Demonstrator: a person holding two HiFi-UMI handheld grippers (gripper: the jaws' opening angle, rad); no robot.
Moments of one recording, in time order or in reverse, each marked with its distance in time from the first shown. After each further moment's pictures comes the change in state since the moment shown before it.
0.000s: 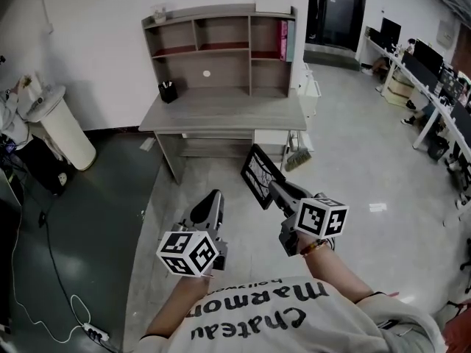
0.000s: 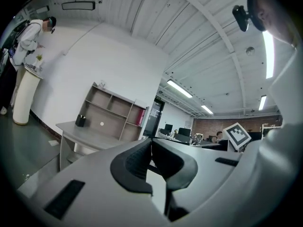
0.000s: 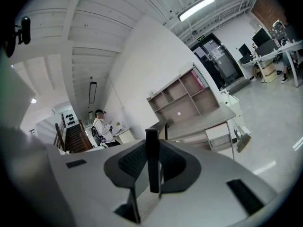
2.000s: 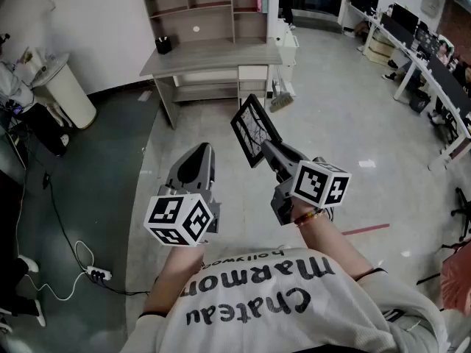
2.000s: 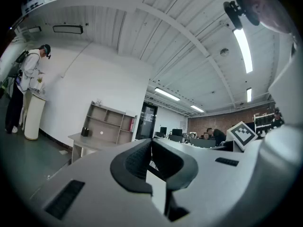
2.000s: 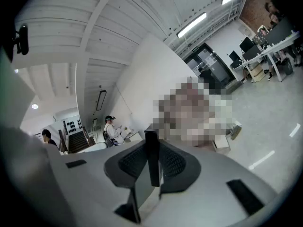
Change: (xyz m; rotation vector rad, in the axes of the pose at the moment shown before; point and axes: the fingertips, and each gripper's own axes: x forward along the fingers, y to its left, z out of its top) left arm -0.281 -0.171 -0.001 0.123 -0.066 -0.025; right arm -0.261 0.176 -0.120 0.038 -0.097 -0.016
